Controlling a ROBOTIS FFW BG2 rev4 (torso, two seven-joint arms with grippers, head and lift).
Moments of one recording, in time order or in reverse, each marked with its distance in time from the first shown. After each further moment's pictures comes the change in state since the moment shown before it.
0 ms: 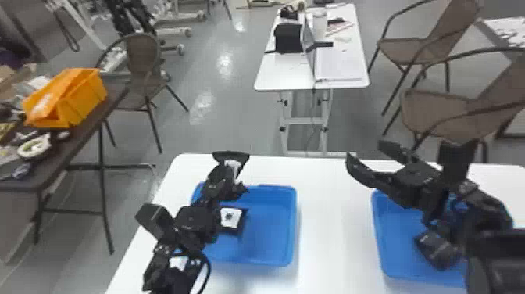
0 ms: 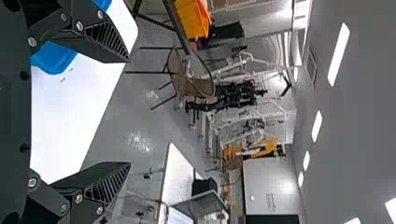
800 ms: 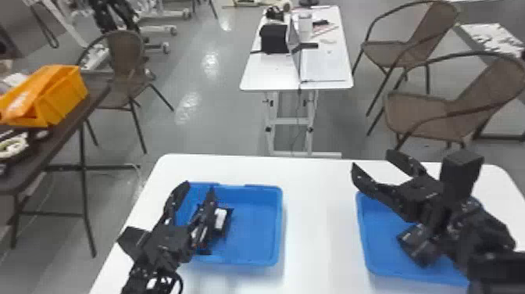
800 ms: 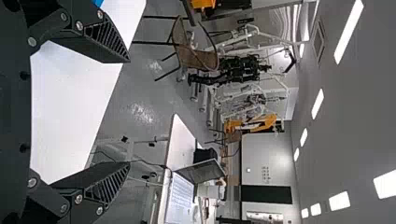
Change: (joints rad) left arm 0.010 0.000 0.066 0.124 -0.166 -0.179 -0.001; right arm 0.108 -0.021 -0.044 -0.091 0.039 -0.031 -0.069
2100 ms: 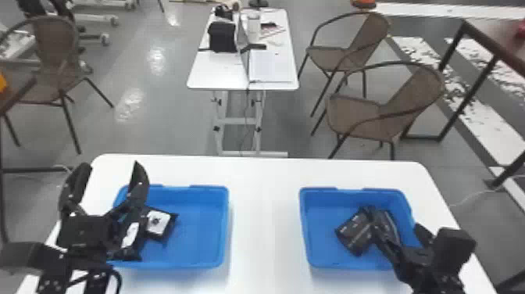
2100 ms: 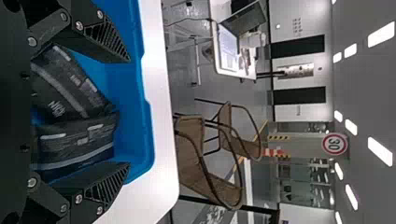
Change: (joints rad) left arm 0.035 0.000 -0.078 -0.126 0.164 -0.142 0.134; right arm 0.246 0.013 -0.177 0.080 -0.106 -0.127 -0.452
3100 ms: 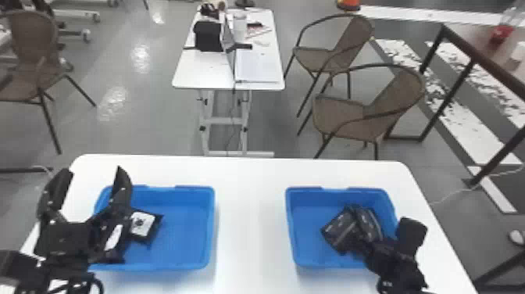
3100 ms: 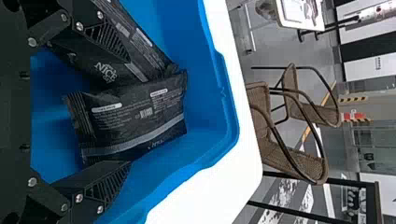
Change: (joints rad) left arm 0.014 0.000 -0.003 -0.002 0.010 0.012 0.000; right arm -0.278 -0.018 0.006 0.434 -0.099 0.089 -0.080
